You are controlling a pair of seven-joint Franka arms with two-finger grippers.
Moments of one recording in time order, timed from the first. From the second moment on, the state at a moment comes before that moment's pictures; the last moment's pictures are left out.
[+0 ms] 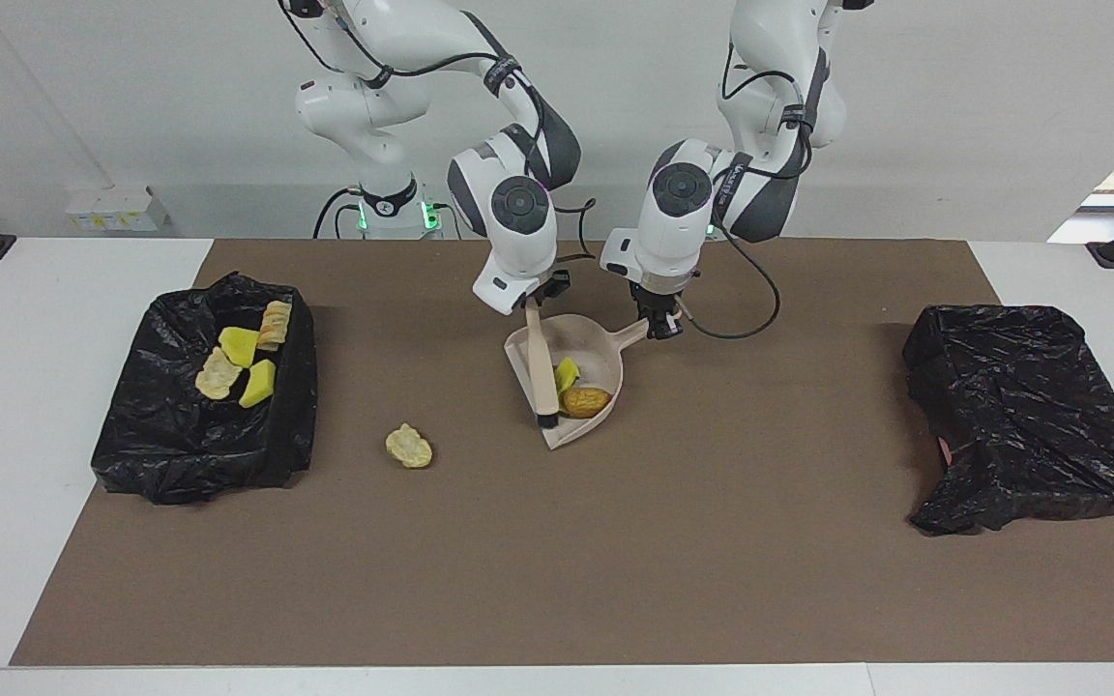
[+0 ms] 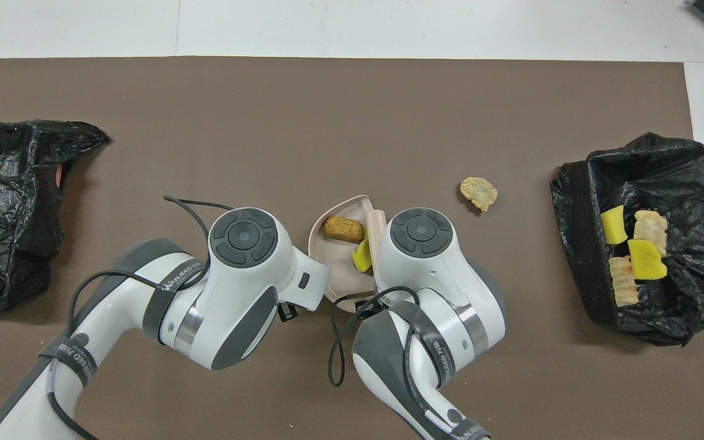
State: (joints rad) left arm -0.69 0.11 0.07 -2.05 -0.07 2.04 0.65; right arm 0.32 0.16 0.25 -1.99 0.15 1.86 0.37
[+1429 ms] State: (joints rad) left arm -0.69 0.11 0.08 -2.06 -0.10 2.07 0.63; right arm -0.01 0.34 0.26 -1.85 -0.28 1.88 0.22
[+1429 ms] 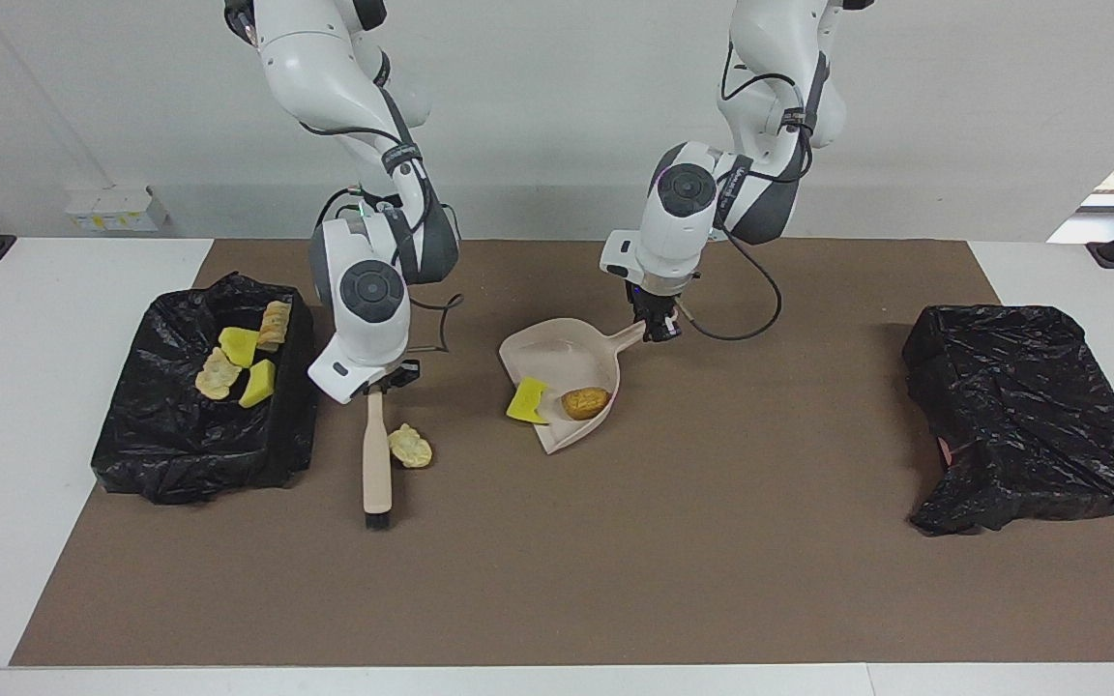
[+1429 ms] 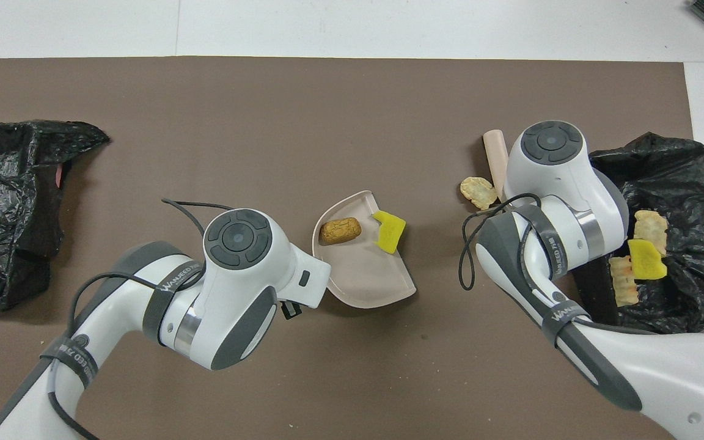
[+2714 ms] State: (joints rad) left arm -0.56 0.11 0.10 -2.13 -0.32 2.22 0.99; right arm 0.14 0.12 0.44 -1.95 0.08 1.74 0.31
